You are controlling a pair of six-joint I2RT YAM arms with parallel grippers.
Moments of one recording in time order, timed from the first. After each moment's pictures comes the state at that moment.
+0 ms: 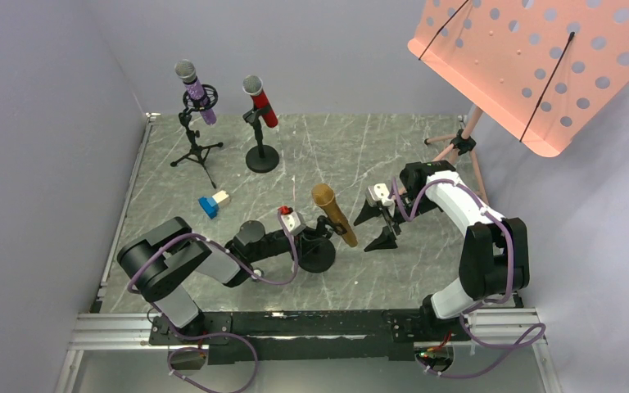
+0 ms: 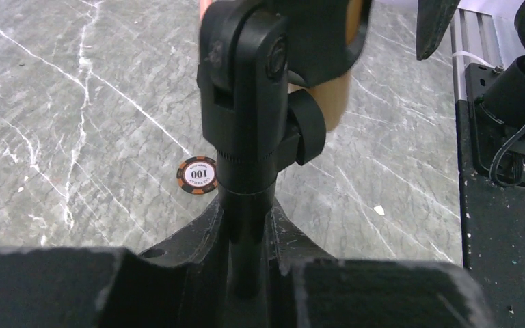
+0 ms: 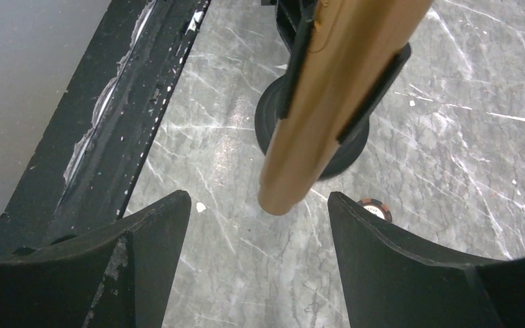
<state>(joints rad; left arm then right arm) -0.81 1.63 0.33 1.28 0.40 -0.07 0.18 1.53 1.09 -1.37 -1.16 -1.79</state>
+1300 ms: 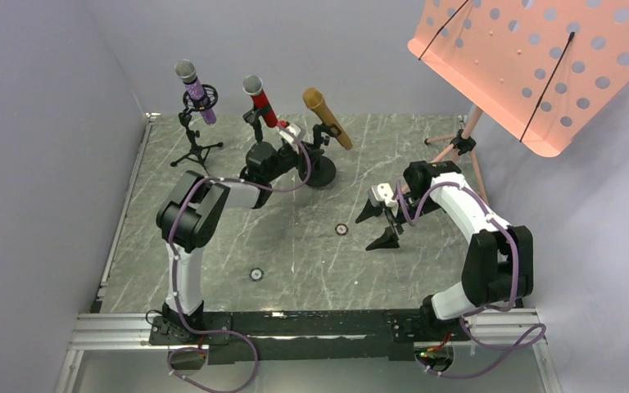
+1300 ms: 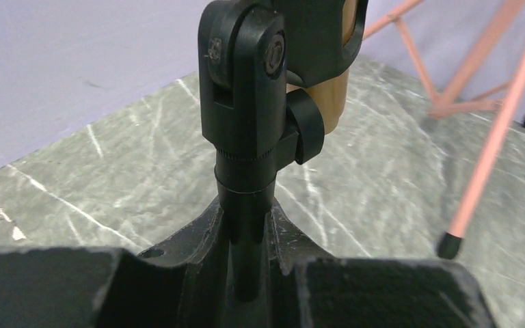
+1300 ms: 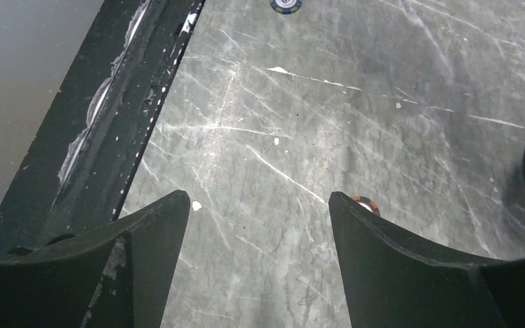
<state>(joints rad) -0.49 2.01 1.07 1.04 0.45 -0.14 0.16 1.49 1.09 -1.38 -1.16 -1.79</state>
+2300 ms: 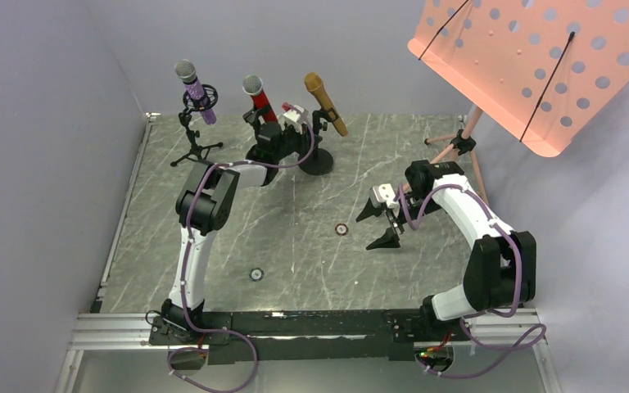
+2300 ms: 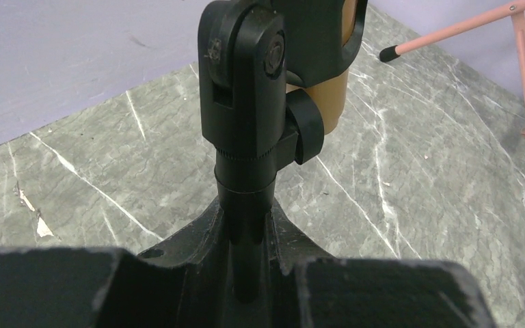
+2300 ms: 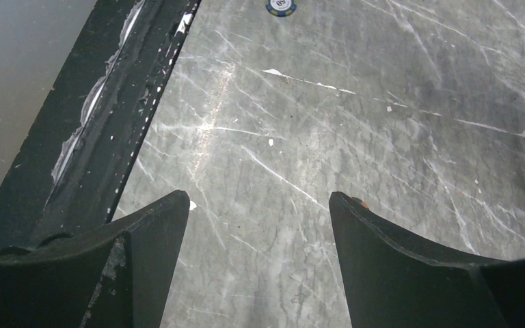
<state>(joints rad) -0.42 2.29 1.51 0.74 0.41 -0.18 0.16 1.46 1.09 -1.37 -1.16 -1.79</state>
